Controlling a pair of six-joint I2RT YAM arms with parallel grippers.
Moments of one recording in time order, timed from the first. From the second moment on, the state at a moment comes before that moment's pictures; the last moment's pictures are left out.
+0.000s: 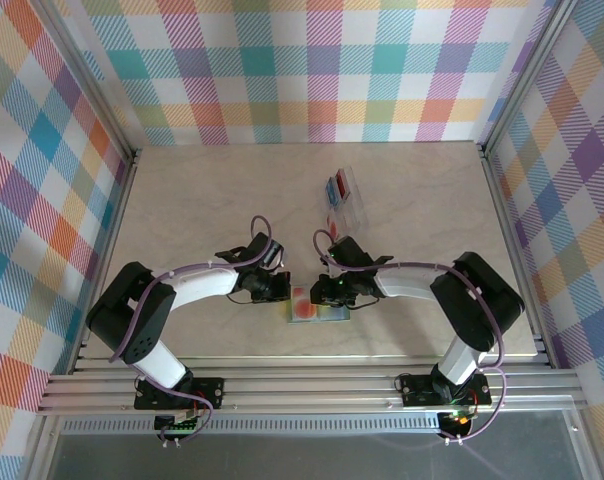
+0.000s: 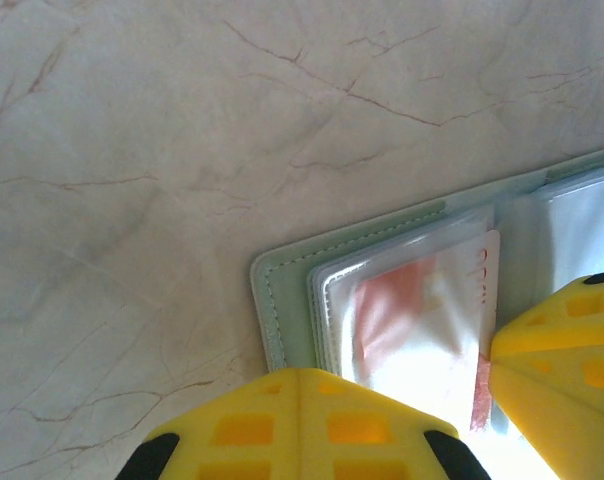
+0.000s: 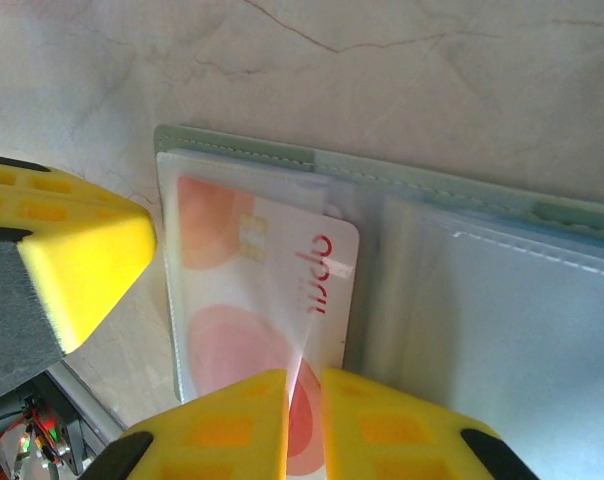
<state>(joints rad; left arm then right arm) -0.64 1.60 0.81 -0.36 0.29 -0.65 0.75 1.68 0.79 -0.16 -0.47 0.75</state>
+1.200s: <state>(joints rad) -0.63 1.65 0.83 -0.37 0.32 -0.63 0.77 1.64 0.96 -0.53 -0.11 0.57</state>
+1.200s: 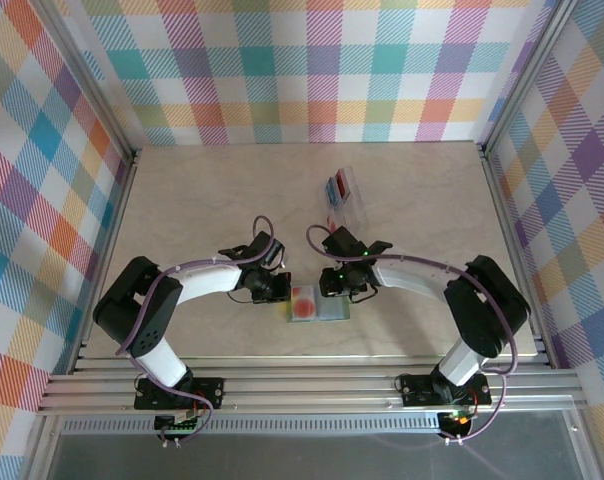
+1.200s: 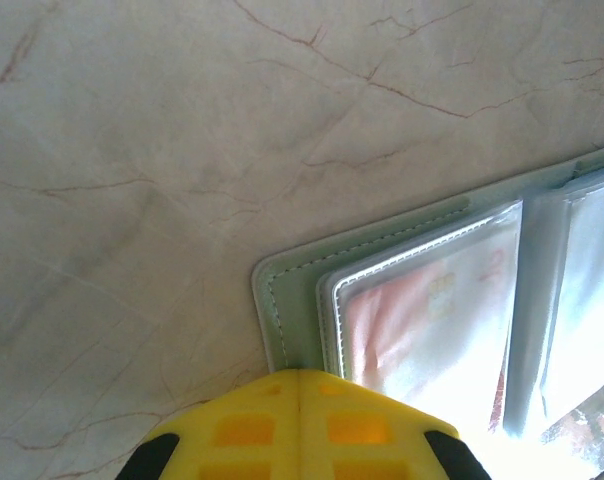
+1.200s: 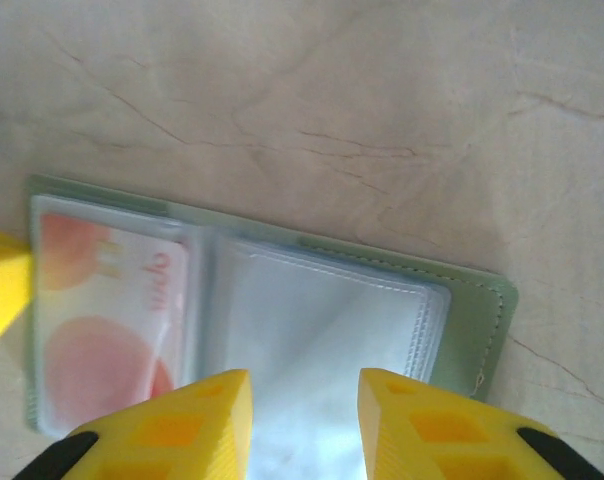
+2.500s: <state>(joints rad) -0.62 1.70 0.86 -0.33 0.37 -0.63 0.89 1.74 1.13 -0.57 0.00 0.57</state>
